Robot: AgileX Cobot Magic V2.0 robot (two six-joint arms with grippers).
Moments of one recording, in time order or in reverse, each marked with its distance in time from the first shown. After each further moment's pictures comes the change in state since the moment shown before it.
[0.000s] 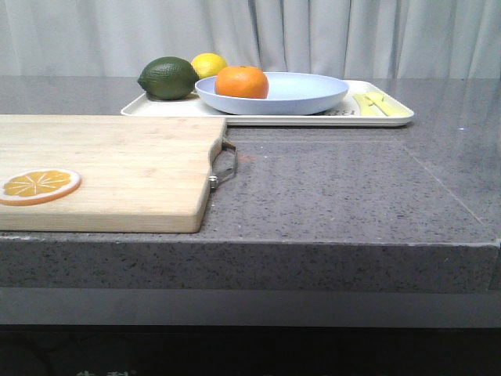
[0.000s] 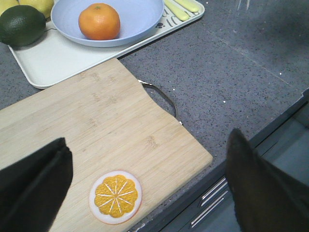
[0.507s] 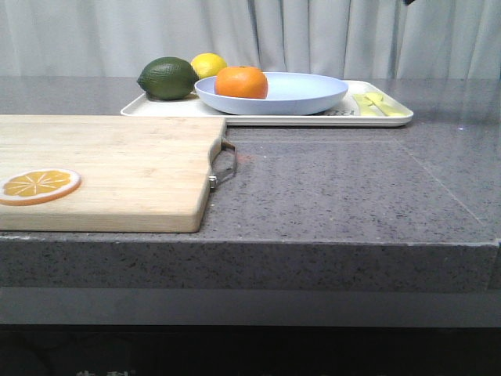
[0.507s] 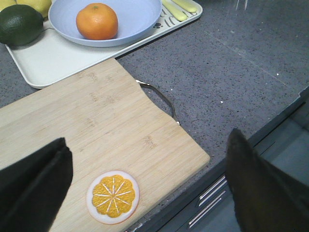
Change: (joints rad) left arm 0.000 0.000 0.000 -0.009 0.000 0.000; right arm 0.000 0.843 -0.915 0.170 0.193 0.114
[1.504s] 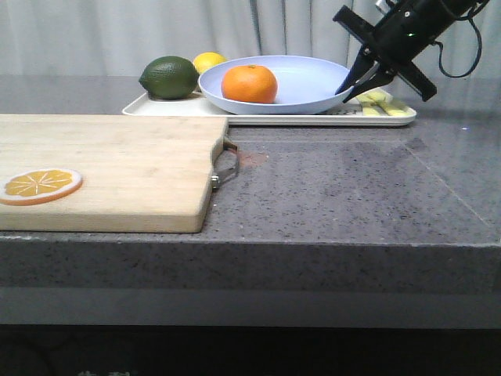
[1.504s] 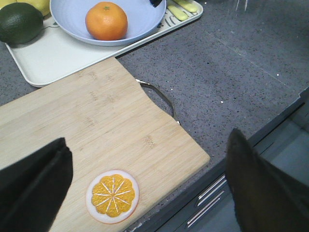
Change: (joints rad) left arm -0.002 0.000 0.000 -0.006 0.000 0.000; right arm -0.005 0.365 -0.077 0.250 -0.100 0.286
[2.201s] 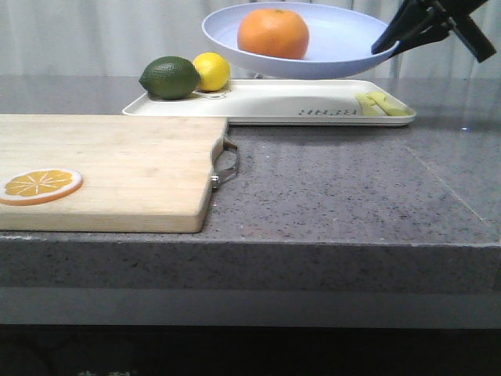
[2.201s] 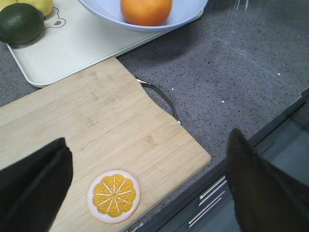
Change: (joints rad) left arm 0.000 0.000 0.000 0.000 0.000 0.000; right arm -0.075 -0.314 0.365 0.158 0.010 -0.265
